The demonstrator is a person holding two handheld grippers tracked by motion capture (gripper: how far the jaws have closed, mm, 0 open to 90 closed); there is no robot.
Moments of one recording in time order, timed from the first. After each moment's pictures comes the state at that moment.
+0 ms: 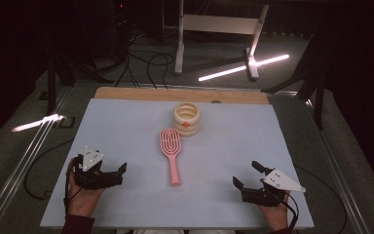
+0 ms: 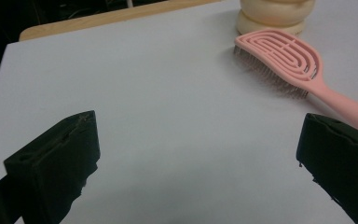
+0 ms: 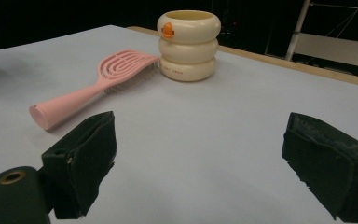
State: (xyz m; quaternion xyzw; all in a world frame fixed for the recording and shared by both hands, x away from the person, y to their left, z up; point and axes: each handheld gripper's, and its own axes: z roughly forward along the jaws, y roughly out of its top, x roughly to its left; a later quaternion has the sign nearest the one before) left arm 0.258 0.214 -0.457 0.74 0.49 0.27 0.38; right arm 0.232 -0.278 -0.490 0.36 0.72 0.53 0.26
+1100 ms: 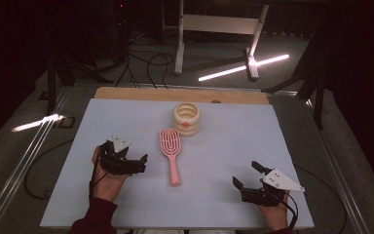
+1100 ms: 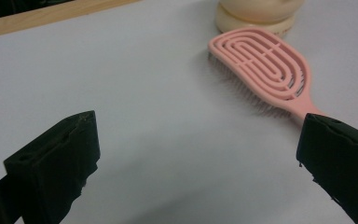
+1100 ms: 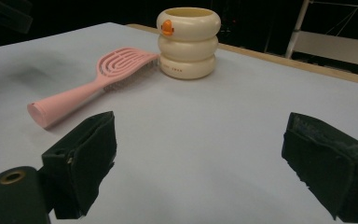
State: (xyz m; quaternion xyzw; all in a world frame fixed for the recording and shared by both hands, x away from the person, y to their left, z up) left arm 0.299 0.161 -0.455 0.77 0.49 0.24 0.34; right arm 0.232 -0.278 -0.491 0.36 0.73 0.52 0.26
